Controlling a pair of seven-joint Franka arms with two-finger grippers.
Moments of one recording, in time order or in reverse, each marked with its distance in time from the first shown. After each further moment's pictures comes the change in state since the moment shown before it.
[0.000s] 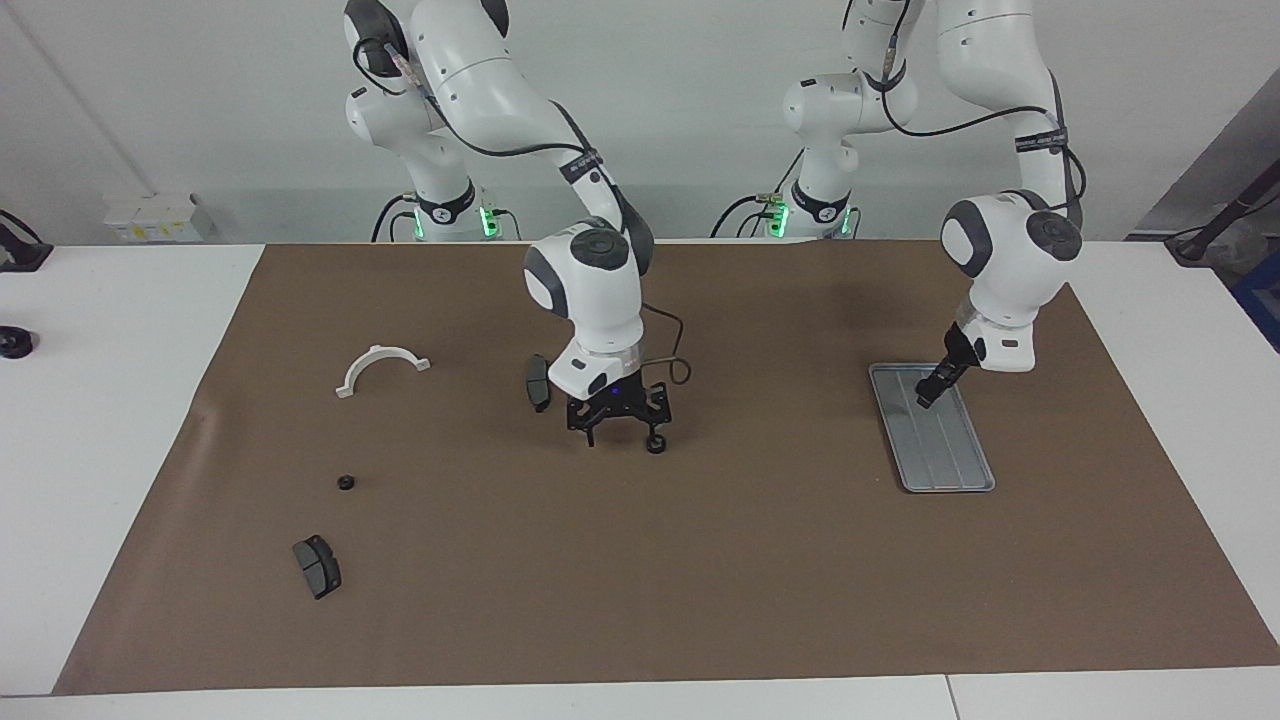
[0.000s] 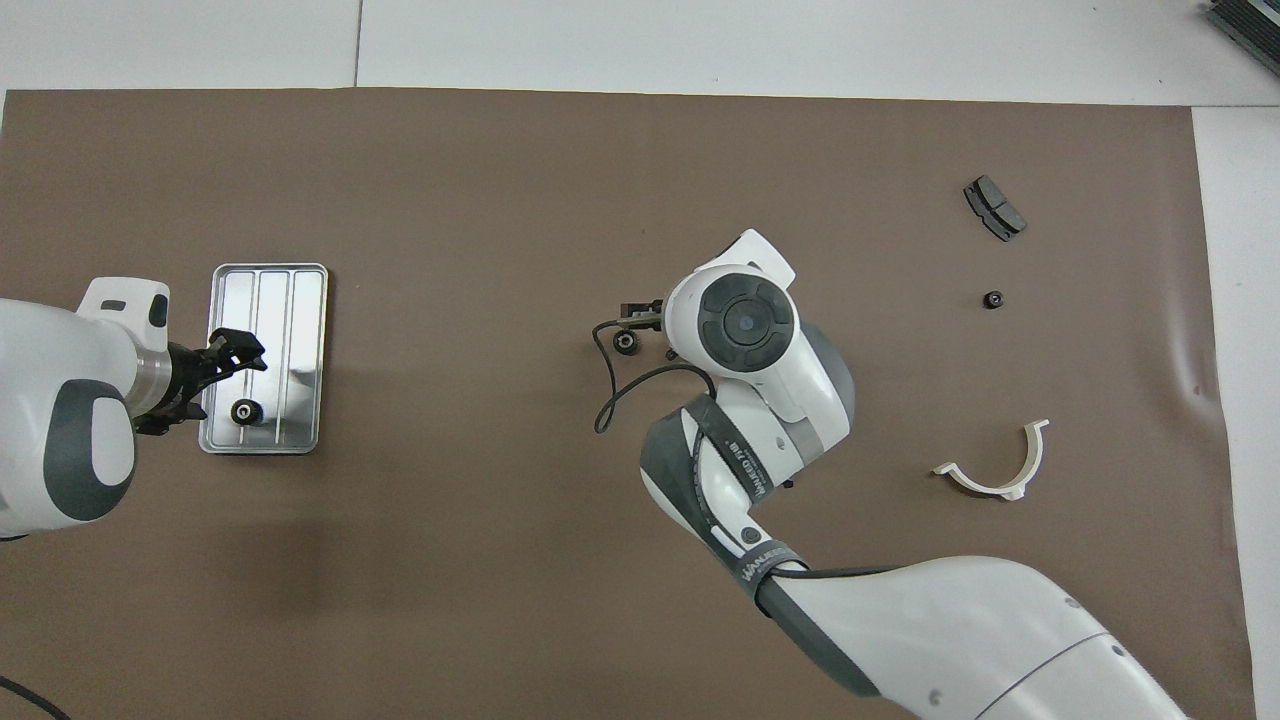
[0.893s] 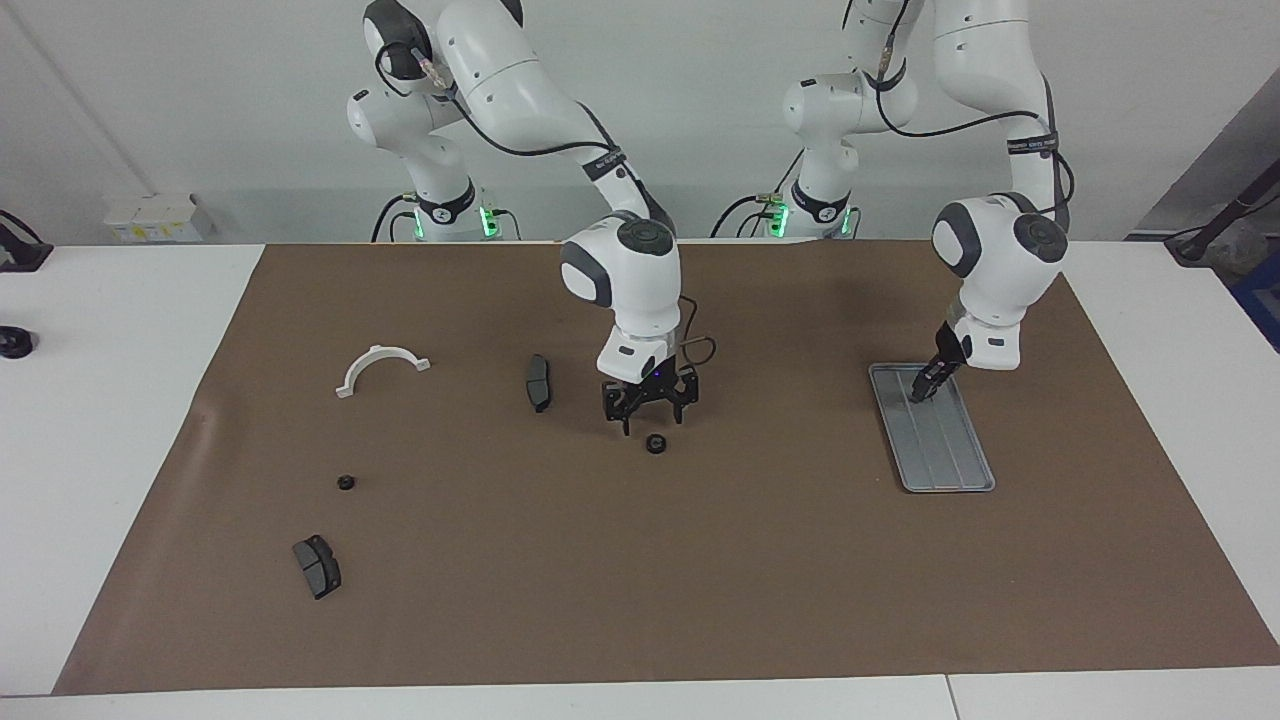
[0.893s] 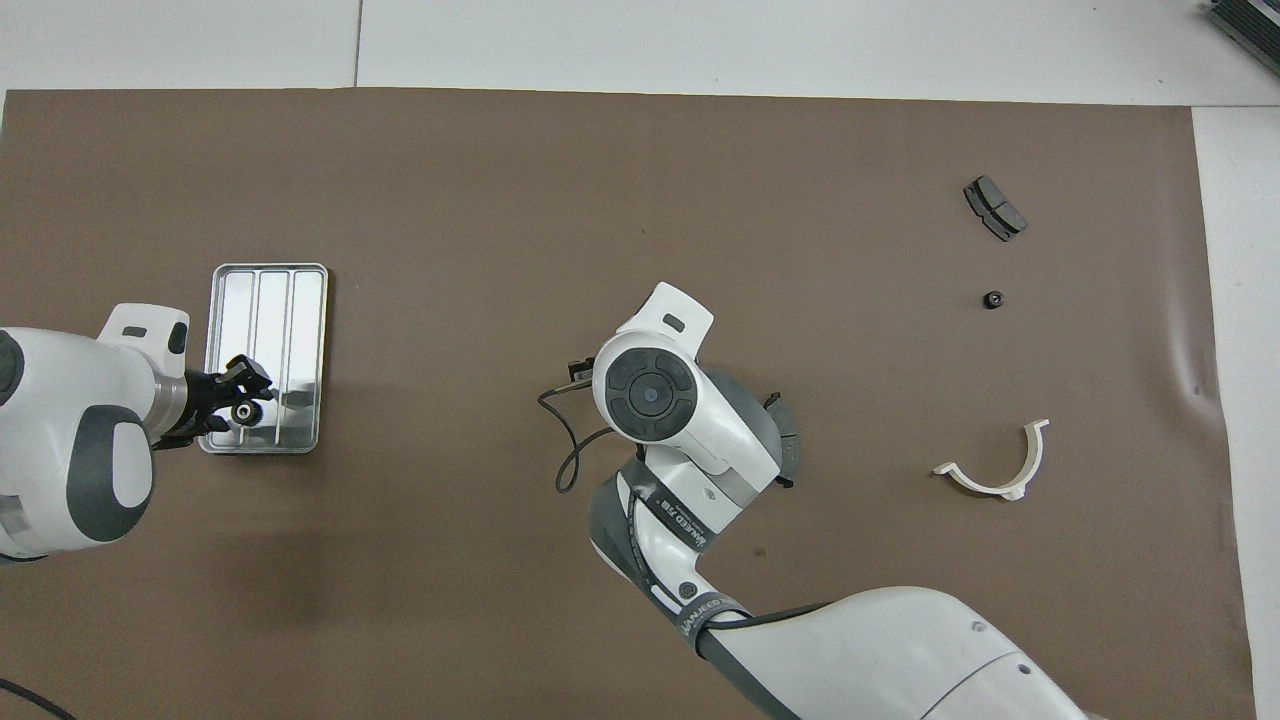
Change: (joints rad) left arm 0.001 -0.003 0.001 -0.039 0.000 0.038 0.052; right arm 0.068 0.010 -0.004 -0.012 -0.073 0.039 -0.073
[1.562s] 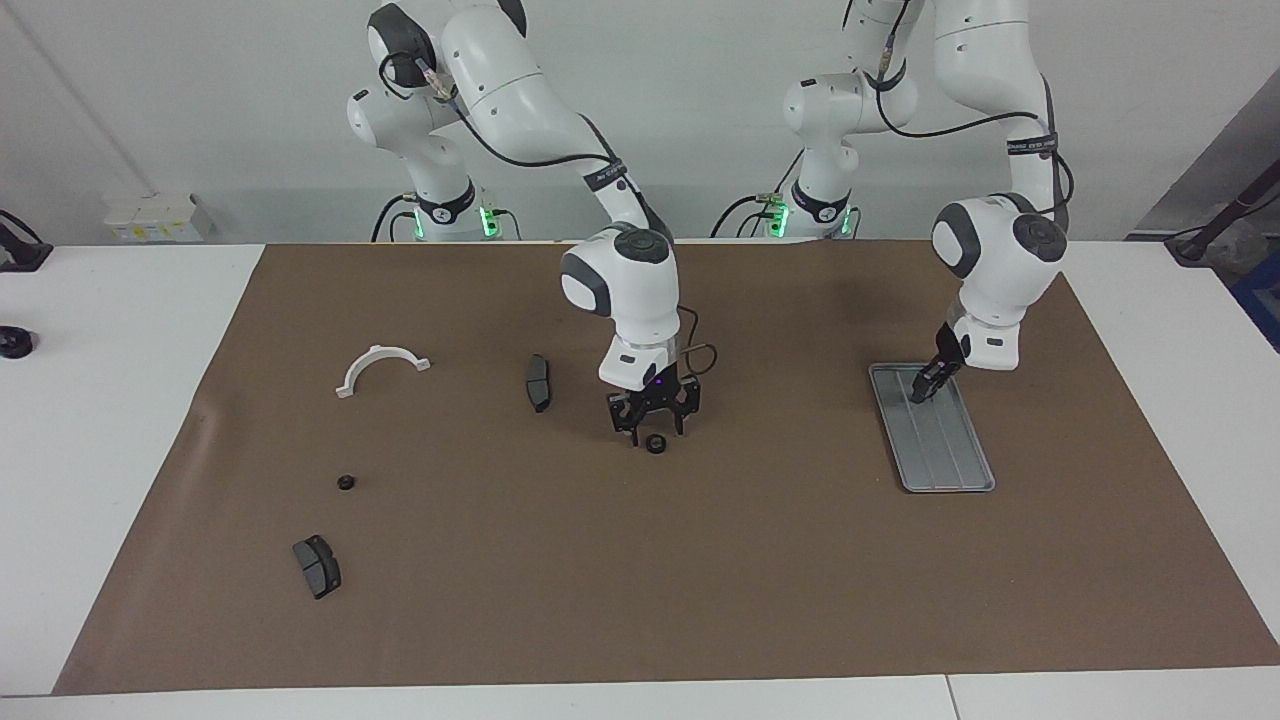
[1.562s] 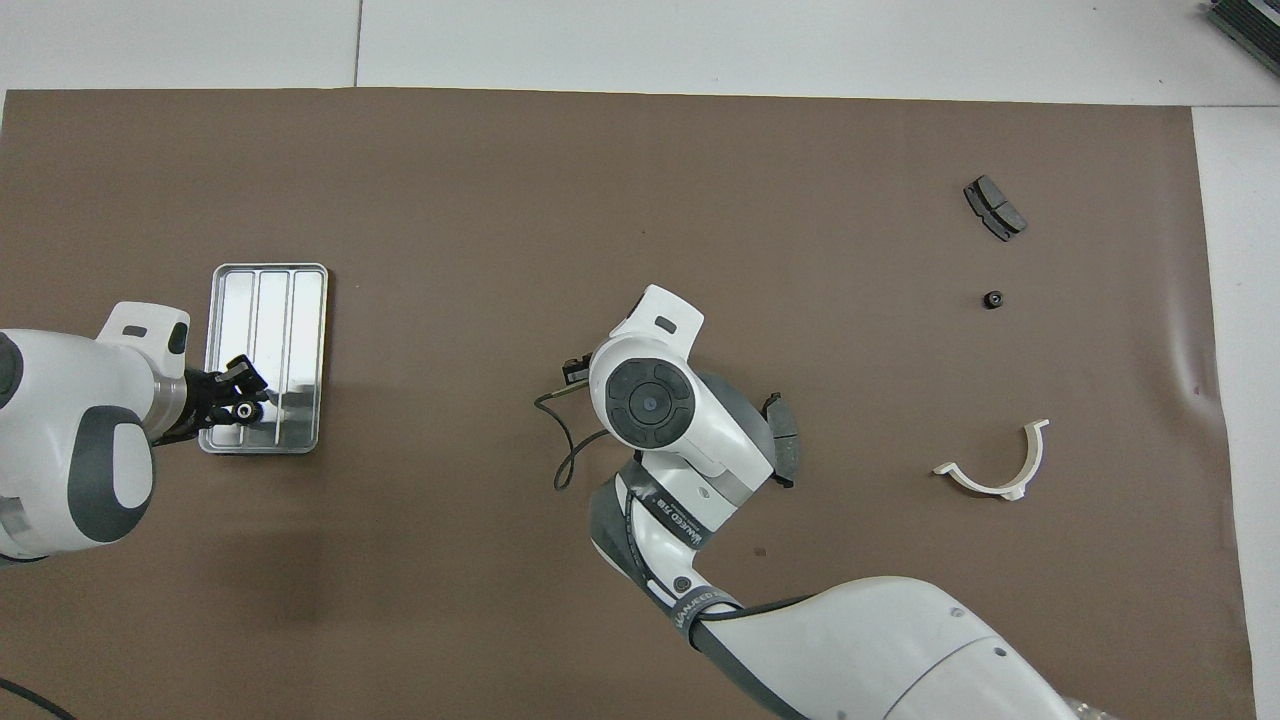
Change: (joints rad) left arm 0.006 0.002 0.001 -0.007 0.000 0.015 0.032; right arm -0.003 0.032 -0.009 0.003 -0.002 0.061 0.000
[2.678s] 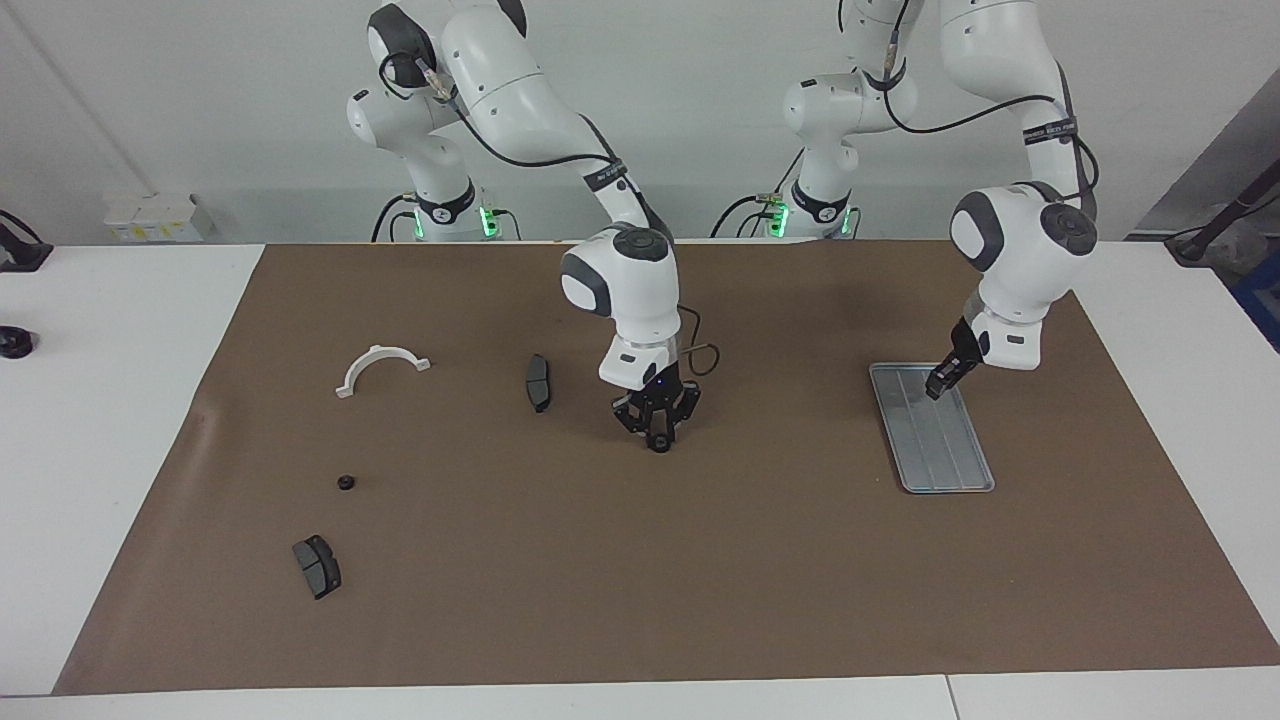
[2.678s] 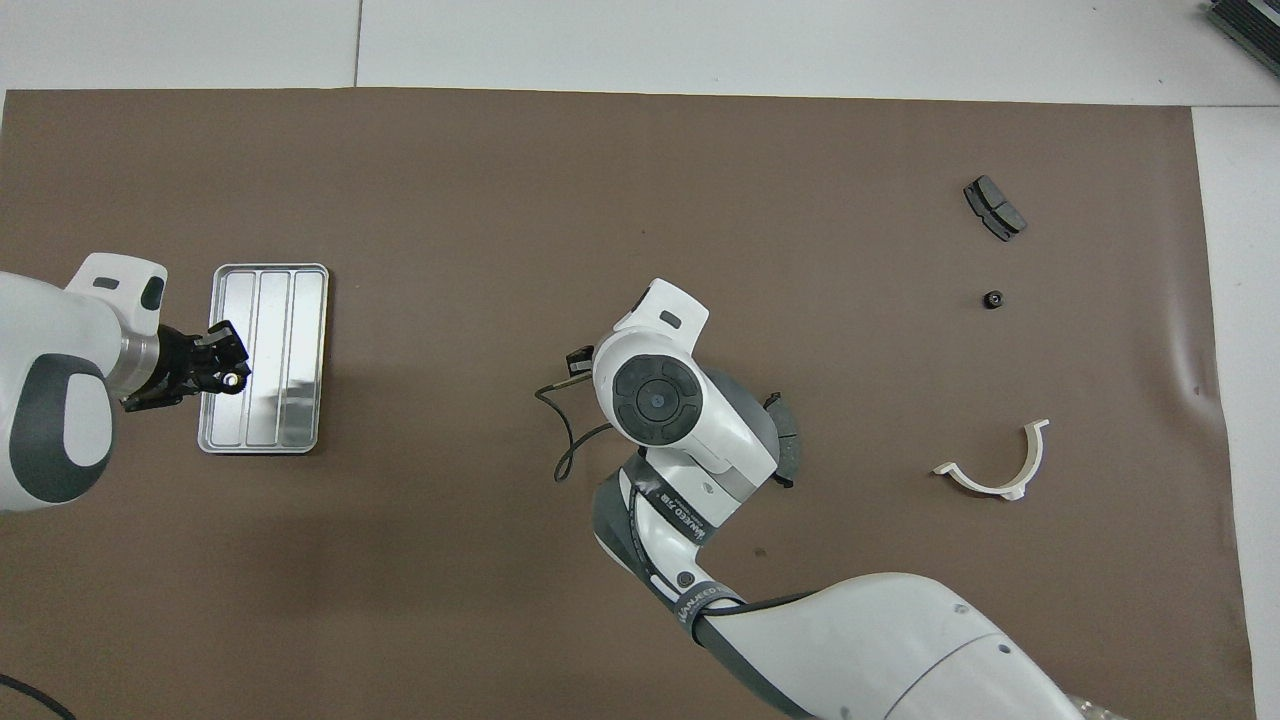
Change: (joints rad) left arm -0.011 -0.012 -0.029 0.218 0.000 -0.246 0.005; right arm 0.003 0.001 0.002 0.002 0.000 0.015 0.015
